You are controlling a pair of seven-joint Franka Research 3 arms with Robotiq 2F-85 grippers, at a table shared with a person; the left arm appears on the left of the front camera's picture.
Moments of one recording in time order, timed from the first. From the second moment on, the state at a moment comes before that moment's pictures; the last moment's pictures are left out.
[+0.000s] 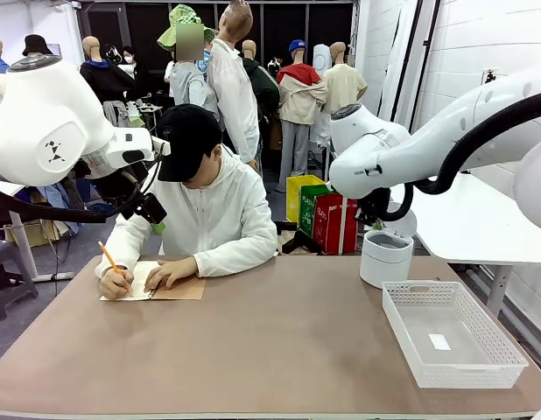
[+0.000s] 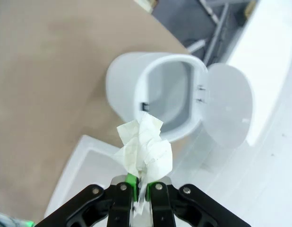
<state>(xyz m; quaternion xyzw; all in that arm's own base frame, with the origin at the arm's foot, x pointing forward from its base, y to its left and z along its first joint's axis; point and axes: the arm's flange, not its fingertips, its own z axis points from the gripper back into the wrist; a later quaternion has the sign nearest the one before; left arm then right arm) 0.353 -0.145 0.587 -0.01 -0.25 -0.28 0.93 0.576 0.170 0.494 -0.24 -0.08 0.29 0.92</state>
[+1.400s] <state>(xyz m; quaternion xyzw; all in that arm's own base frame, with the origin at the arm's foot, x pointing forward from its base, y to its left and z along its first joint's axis) 0.353 -0.145 0.587 -0.01 -0.25 -0.28 0.93 0.627 0.138 0.442 -0.30 -0.08 0.28 0.91</state>
